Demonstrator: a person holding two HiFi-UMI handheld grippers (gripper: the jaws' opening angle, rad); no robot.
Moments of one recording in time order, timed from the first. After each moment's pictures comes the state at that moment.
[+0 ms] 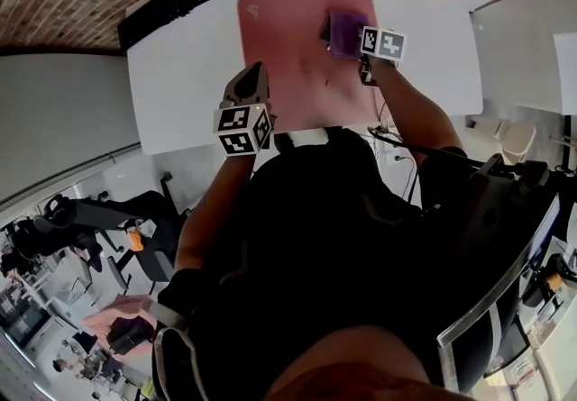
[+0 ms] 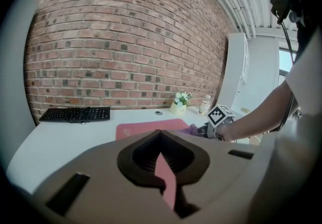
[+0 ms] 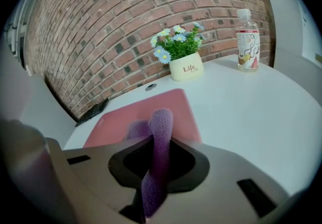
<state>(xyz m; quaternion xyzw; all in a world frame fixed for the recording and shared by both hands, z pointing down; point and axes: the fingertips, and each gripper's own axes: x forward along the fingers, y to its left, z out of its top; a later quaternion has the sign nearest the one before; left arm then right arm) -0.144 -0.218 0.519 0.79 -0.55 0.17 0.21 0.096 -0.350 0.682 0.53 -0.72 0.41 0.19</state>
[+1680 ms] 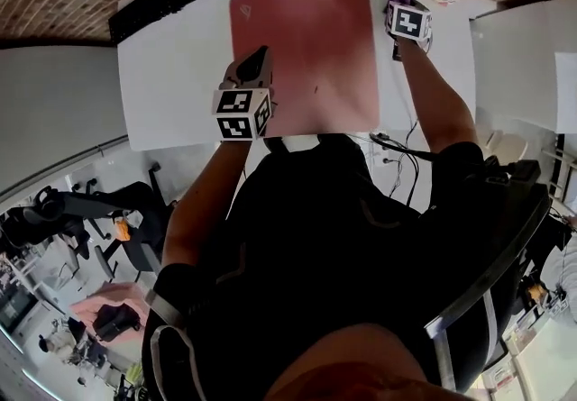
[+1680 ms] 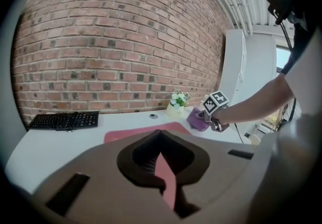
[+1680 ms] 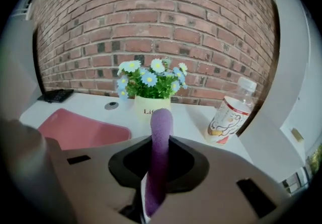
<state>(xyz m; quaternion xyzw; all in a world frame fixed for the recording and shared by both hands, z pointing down) -0.102 -0.269 0.512 0.80 -0.53 0.18 0.20 0.218 -0.458 0.624 0.63 -0.69 0.21 0.30</state>
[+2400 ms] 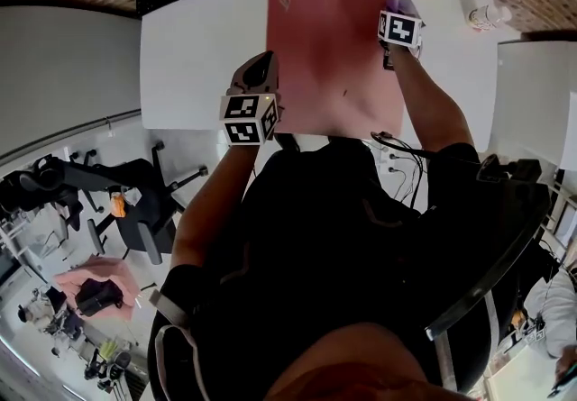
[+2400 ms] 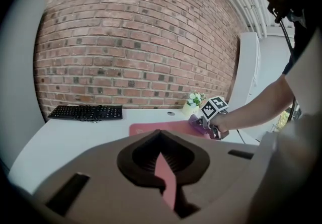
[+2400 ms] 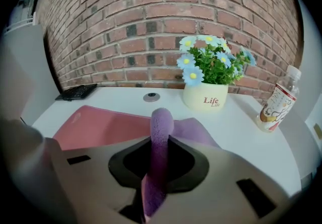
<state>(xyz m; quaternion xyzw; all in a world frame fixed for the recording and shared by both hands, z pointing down) -0.176 -0.244 0.524 0.76 -0.59 0.17 0.23 0.082 -0.449 0.669 0.55 -0.73 0.27 0.32</state>
